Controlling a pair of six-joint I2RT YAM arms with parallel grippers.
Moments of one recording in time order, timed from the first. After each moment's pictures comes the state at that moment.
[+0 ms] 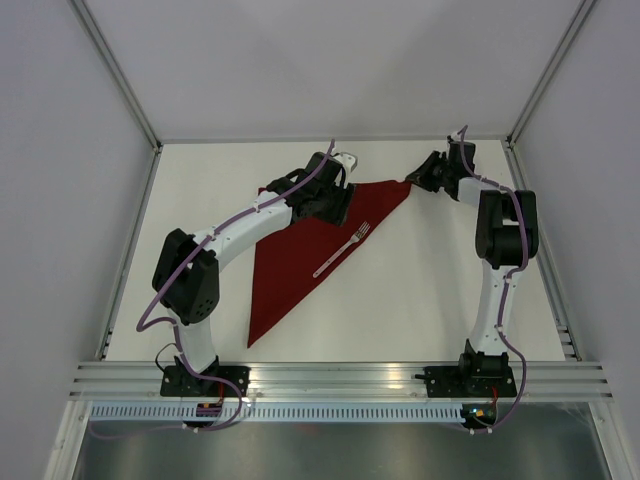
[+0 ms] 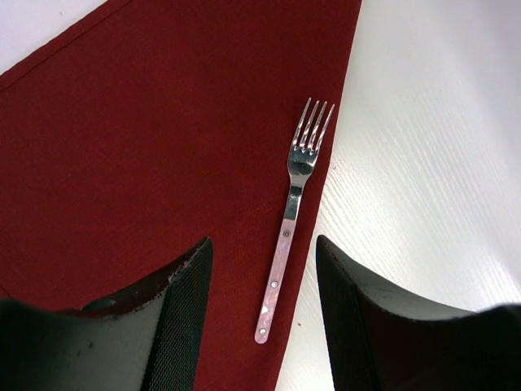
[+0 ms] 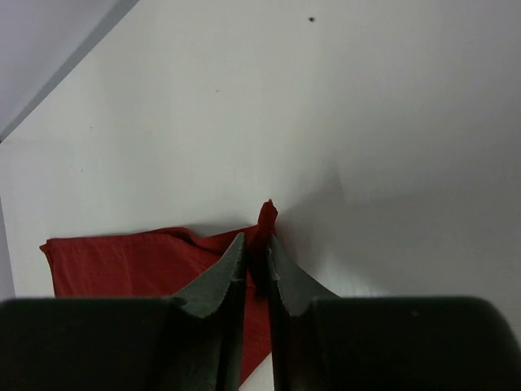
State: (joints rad) left arm -0.69 1.85 1.56 -0.52 -0.04 -0.16; right arm -0.04 2.27 1.54 0.10 -0.40 0.63
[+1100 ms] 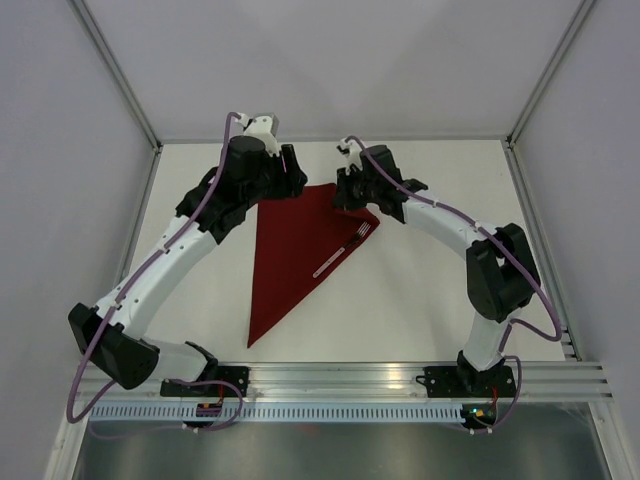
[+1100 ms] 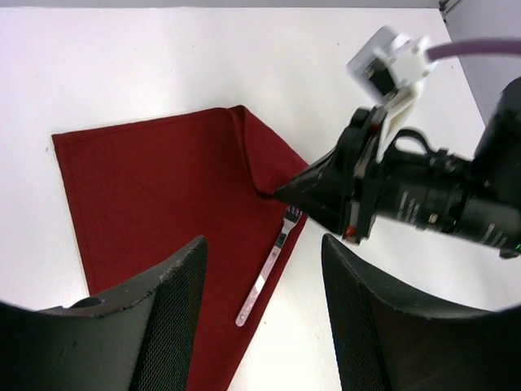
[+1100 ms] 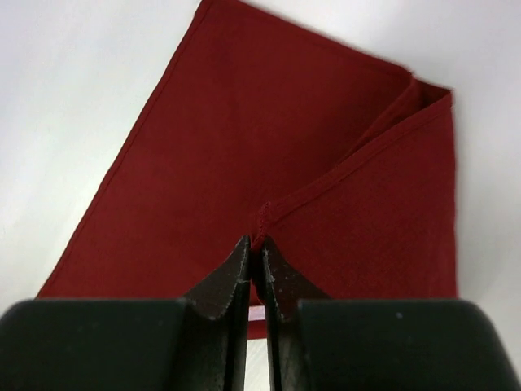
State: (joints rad) left arm -0.56 1.37 1.44 -0.50 -0.12 -0.39; right arm 0.50 1.82 1.41 -0.18 -0.25 0.20
